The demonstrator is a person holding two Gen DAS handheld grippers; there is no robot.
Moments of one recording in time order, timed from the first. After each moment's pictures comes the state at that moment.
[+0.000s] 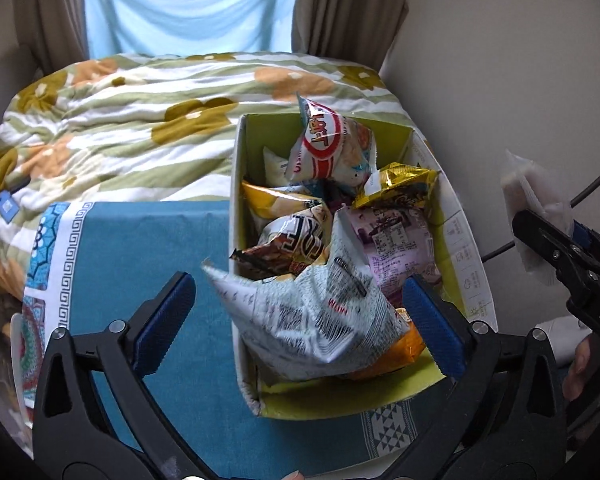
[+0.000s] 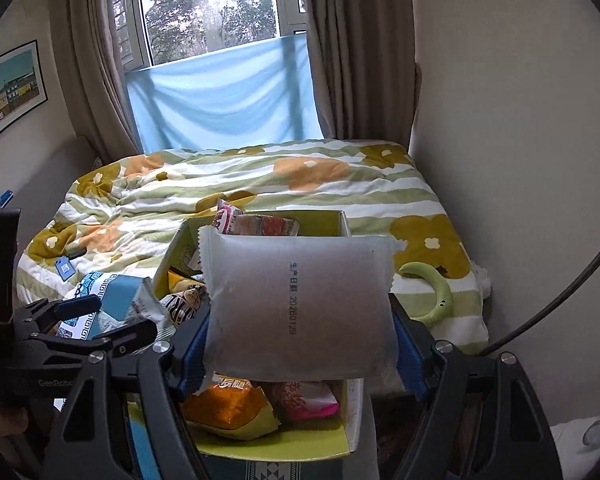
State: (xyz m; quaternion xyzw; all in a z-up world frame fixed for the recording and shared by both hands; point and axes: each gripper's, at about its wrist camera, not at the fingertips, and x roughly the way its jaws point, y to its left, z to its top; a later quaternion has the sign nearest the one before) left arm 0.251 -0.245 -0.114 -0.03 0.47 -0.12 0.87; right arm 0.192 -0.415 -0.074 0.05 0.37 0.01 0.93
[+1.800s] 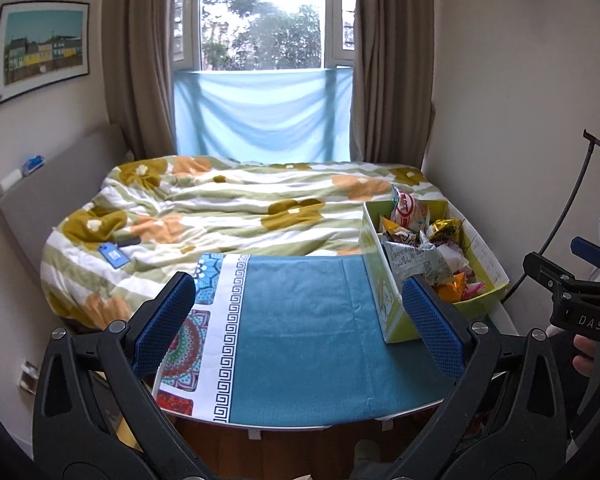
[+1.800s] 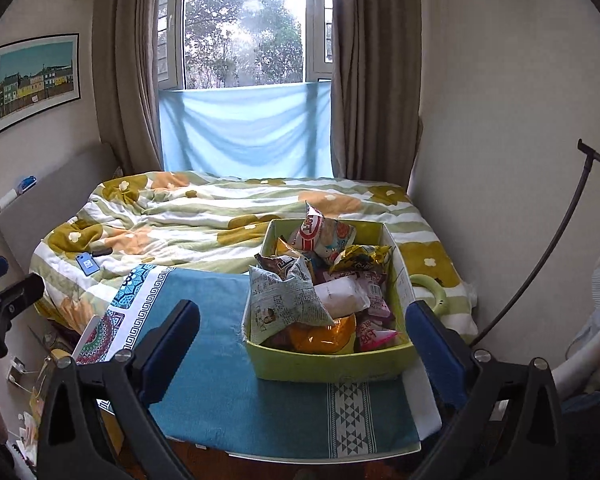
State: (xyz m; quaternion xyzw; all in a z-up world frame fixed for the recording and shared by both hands) left arm 0.020 -0.055 0.011 0.01 0.28 -0.04 0.96; right arm 0.018 -0.263 -0.016 0.00 0.30 -0.02 0.96
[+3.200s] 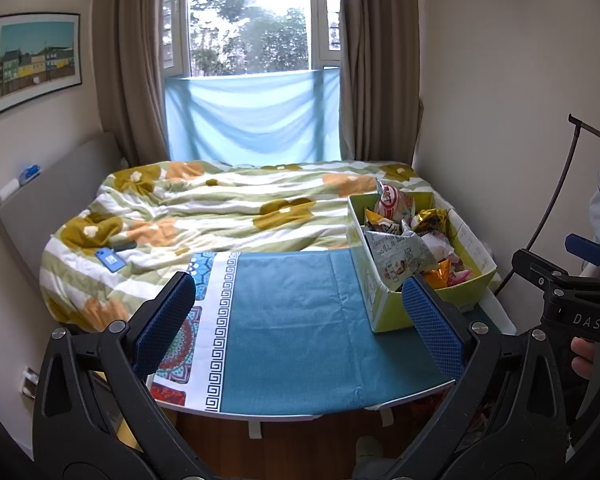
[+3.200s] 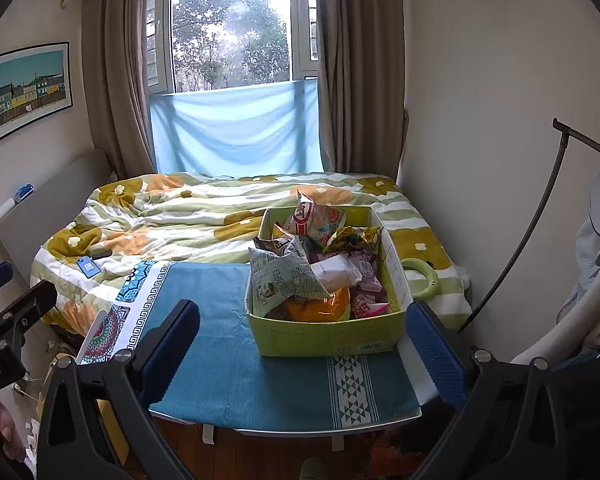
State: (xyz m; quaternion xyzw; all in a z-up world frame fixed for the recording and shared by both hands) left arm -0.008 -0.074 0.003 0.03 0.27 -0.05 0.96; right arm -0.025 -0.255 -0.015 0.02 0.30 -0.04 0.95
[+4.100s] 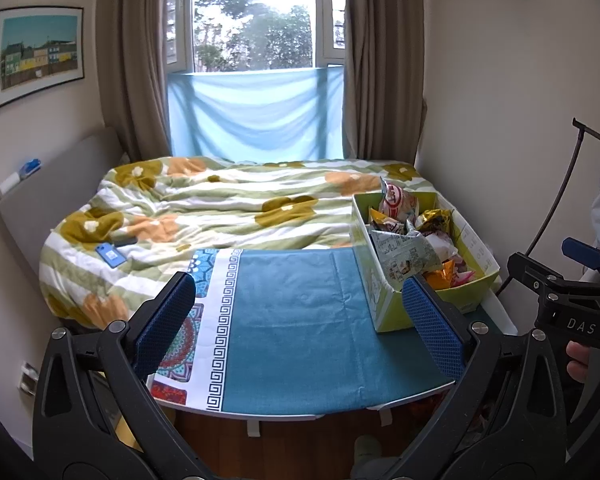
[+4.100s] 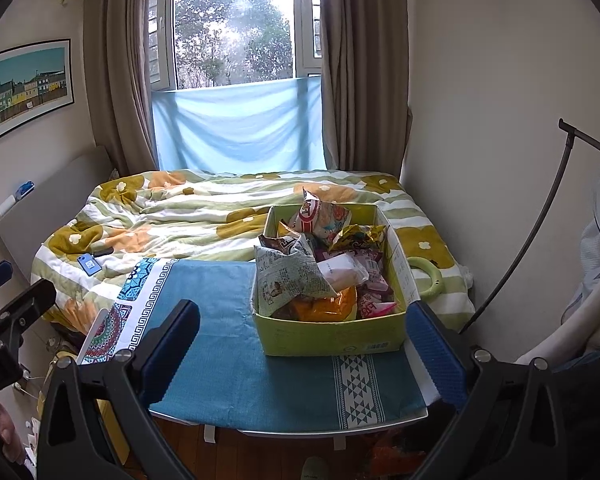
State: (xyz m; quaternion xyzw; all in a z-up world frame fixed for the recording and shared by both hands) left arm -0.005 -0.062 0.001 0.02 0.27 -0.05 0.96; right arm -0.024 -0.248 -0.017 0.02 0.30 -0.04 0.95
